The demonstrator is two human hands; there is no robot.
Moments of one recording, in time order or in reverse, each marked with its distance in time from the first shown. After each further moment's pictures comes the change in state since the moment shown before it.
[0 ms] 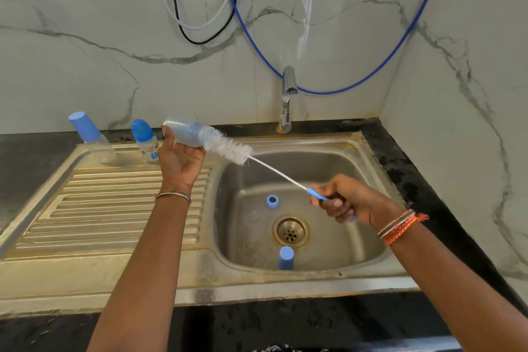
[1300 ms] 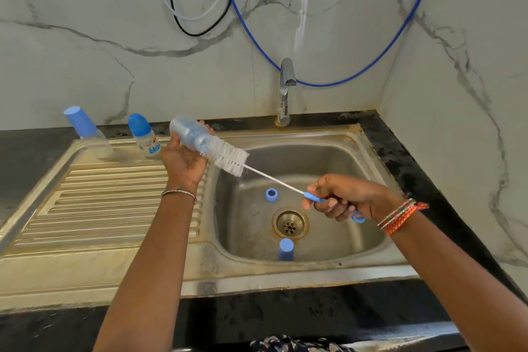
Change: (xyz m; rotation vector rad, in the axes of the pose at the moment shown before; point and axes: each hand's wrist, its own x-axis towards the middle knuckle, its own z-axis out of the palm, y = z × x) left_hand -0.008 -0.014 0.001 0.055 0.180 0.000; right_hand -0.008 -0.004 0.006 -0.068 -0.201 0.043
